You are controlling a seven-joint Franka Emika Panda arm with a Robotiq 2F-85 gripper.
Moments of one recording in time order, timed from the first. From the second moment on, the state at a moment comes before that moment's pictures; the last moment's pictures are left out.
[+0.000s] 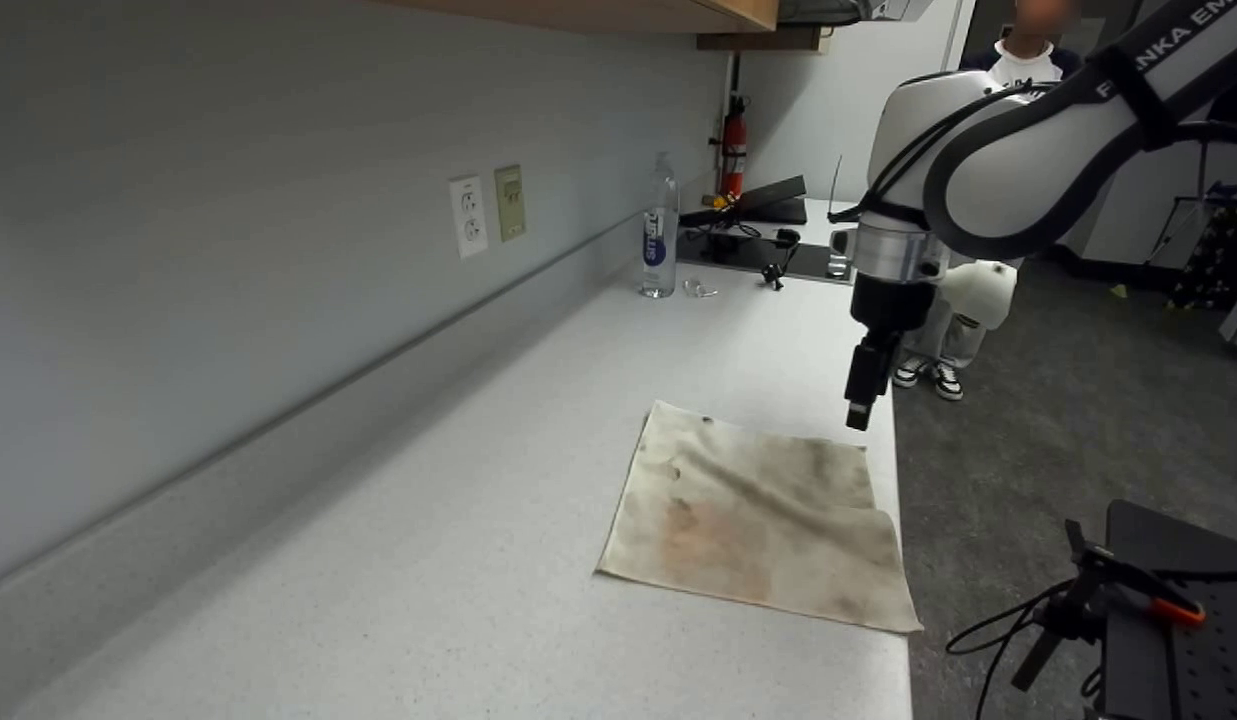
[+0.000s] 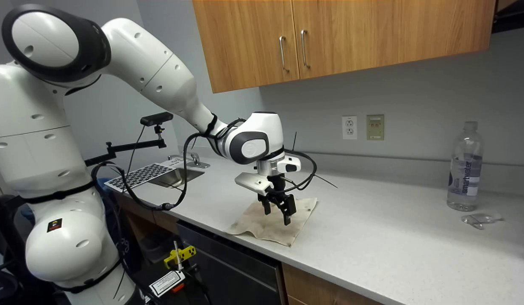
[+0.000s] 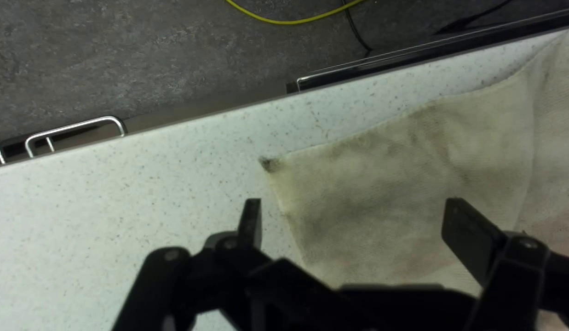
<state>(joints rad) 0.00 0.04 -0.08 -2.44 -0.01 2.45 -0.15</state>
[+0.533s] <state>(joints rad) 0.00 0.12 -0.07 -2.44 -0.01 2.50 -0.11</state>
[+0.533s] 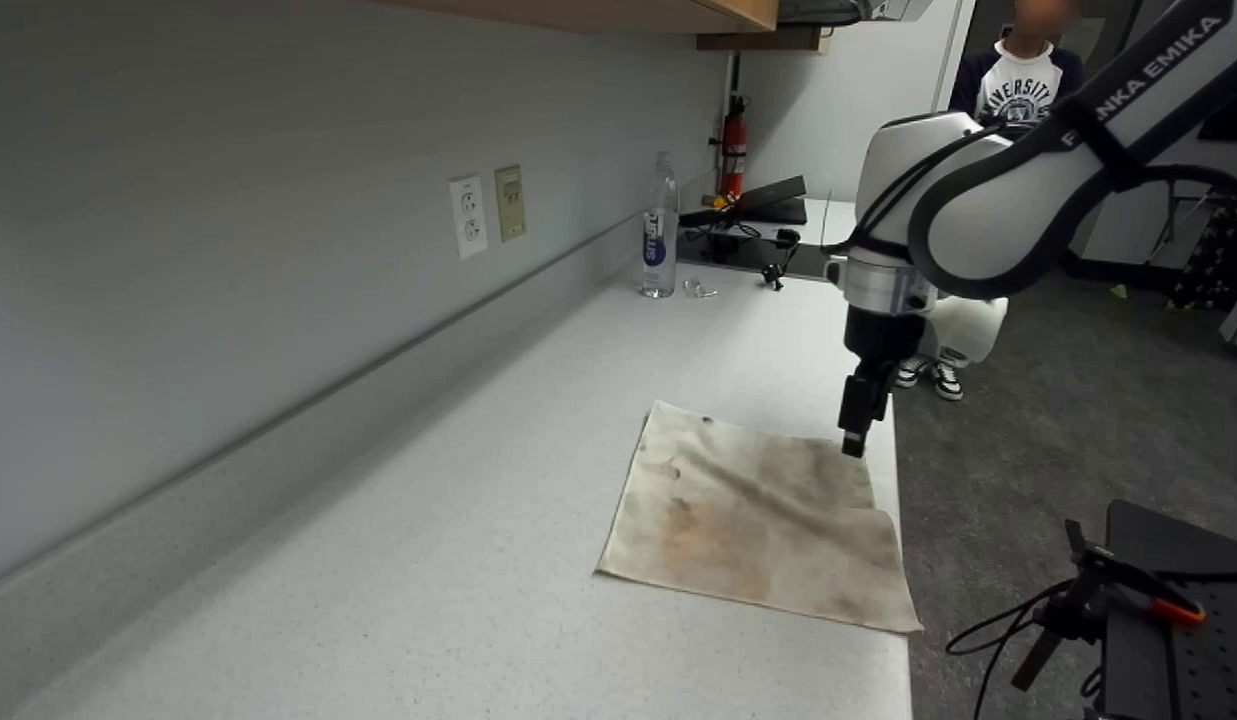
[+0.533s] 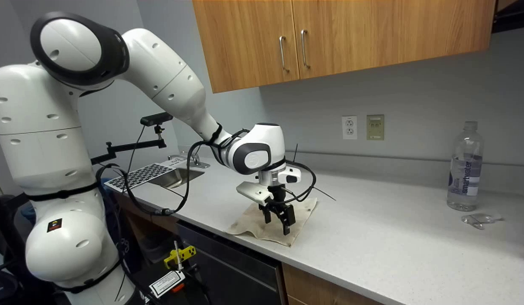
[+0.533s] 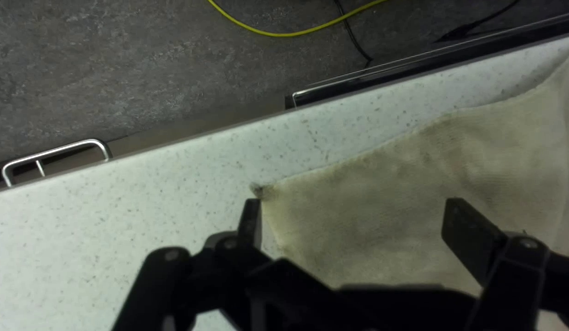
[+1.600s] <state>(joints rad) -0.02 0.26 -0.09 -2.43 0.04 2.68 0.18</state>
